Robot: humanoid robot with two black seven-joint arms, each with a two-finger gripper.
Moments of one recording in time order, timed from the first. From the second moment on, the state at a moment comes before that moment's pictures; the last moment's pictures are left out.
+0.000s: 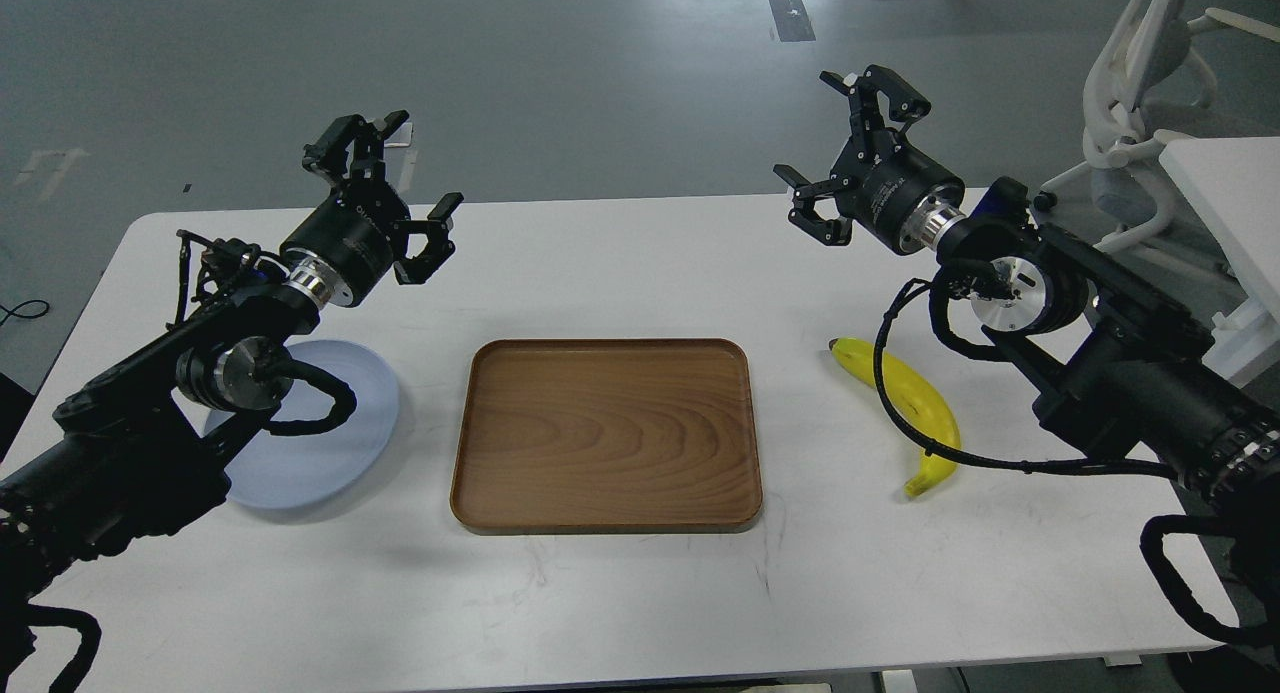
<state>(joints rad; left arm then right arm) -0.77 0.33 -0.60 -0.79 0.05 -0.30 -0.34 0.86 -0.28 0.66 0.79 -0.05 0.26 0.08</state>
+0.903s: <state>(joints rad) -0.78 0.34 -0.58 -0.79 0.19 -0.28 -0.33 0.86 -0.29 0.66 0.79 -0.06 0.25 0.09</state>
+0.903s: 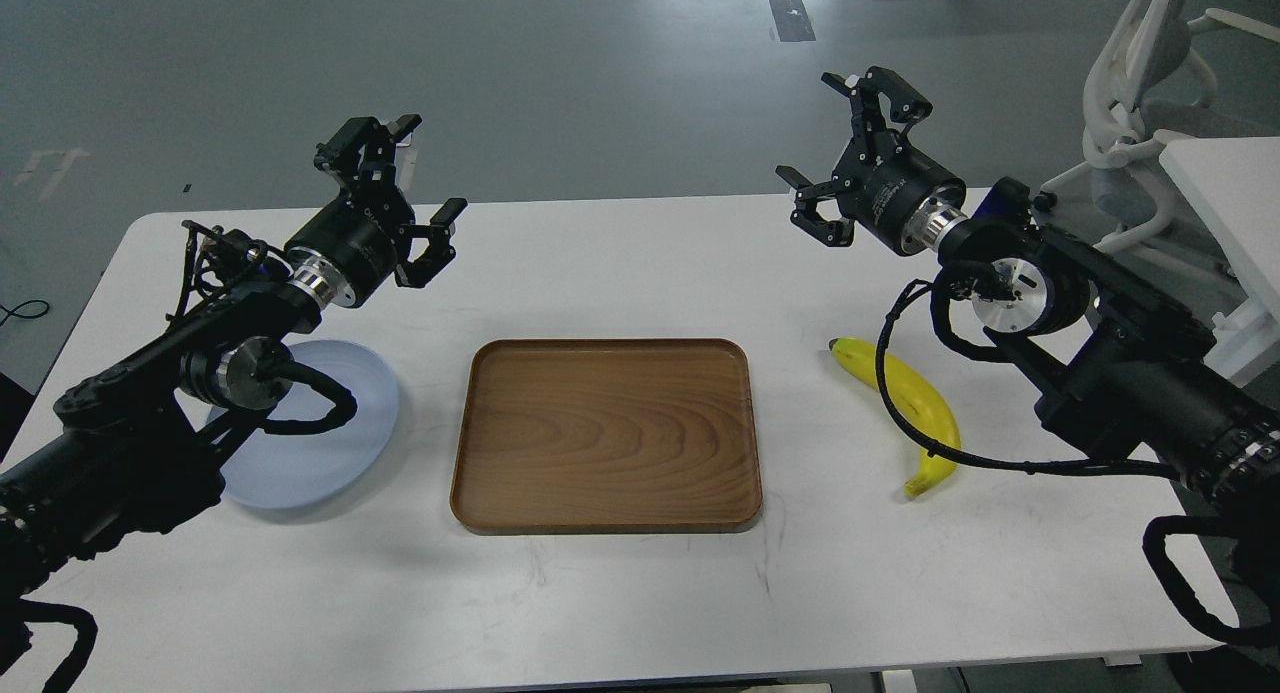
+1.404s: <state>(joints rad) -0.79 0.38 -0.54 -0.90 0.91 0.05 -0.34 0.85 -0.29 0.66 0.79 -0.06 0.25 0.09</state>
